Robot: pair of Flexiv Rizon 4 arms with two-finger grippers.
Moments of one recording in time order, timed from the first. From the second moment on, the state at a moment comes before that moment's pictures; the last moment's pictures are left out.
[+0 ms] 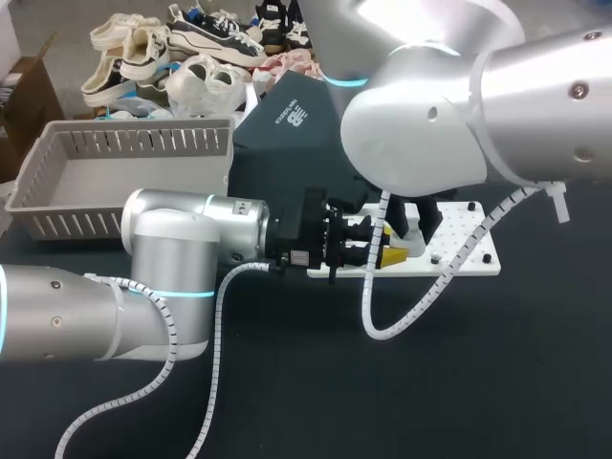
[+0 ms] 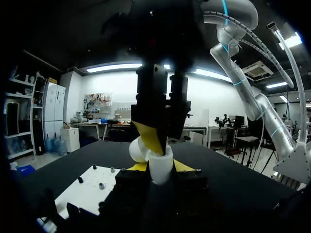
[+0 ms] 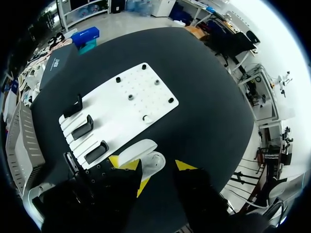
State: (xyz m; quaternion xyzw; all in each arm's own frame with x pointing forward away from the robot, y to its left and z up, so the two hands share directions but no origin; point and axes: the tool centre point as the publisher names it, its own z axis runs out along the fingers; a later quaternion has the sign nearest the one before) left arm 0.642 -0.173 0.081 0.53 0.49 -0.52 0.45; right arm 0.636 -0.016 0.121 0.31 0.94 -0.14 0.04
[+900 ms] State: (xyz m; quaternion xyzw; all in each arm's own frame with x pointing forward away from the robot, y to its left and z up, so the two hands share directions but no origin) left arm 0.651 -0.168 0.083 0.54 0.50 -0.50 0.45; right arm 0.620 -0.058 0.152 0.34 0.93 -0.07 0.10
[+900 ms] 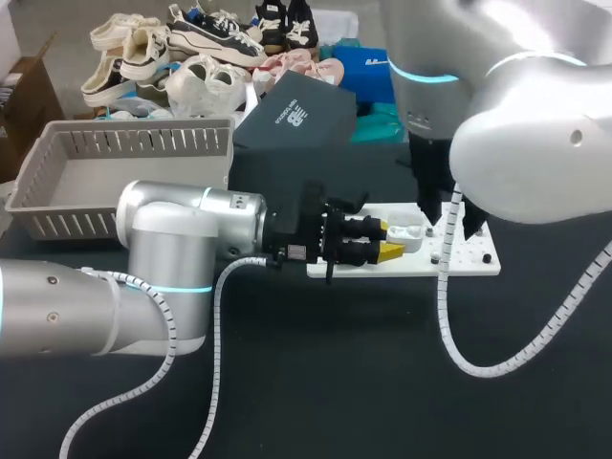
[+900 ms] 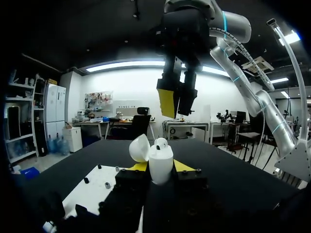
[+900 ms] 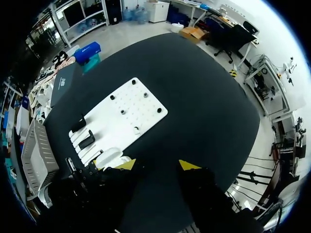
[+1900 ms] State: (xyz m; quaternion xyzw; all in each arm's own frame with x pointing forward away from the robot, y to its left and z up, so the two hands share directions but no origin) left arm 0.629 -0.126 0.096 0.56 0.52 -0.46 0.45; right arm 0.636 -0.071 0.124 0.27 0.95 0.06 0.14
